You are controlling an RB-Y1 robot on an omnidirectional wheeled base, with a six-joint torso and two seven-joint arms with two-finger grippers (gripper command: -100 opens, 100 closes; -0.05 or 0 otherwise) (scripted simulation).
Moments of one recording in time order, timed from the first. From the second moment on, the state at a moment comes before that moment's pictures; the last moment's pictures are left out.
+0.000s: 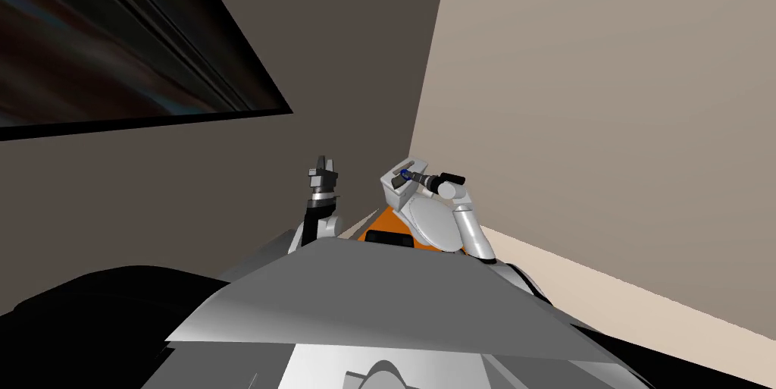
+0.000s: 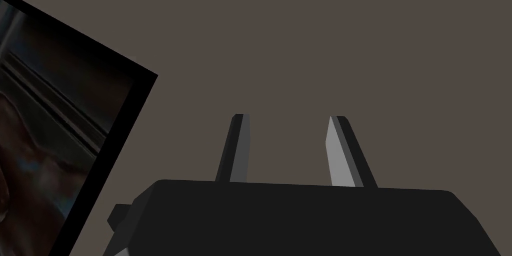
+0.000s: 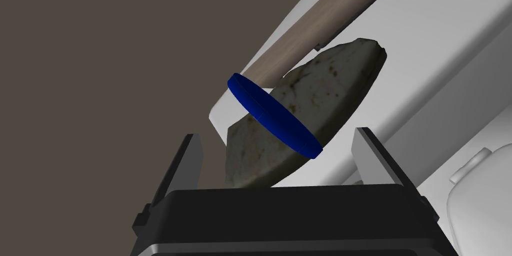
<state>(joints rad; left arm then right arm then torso) 0.51 -0.04 0.04 -2.23 -0.05 -0.44 0.14 -0.19 -0.30 0.06 -1.80 -0.80 0.92 -1.71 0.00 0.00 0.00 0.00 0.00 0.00</state>
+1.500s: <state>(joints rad) 0.51 -0.04 0.04 -2.23 -0.05 -0.44 0.14 -0.29 -0.37 0.05 -1.68 -0.92 1.08 -1.93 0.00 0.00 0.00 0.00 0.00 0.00</state>
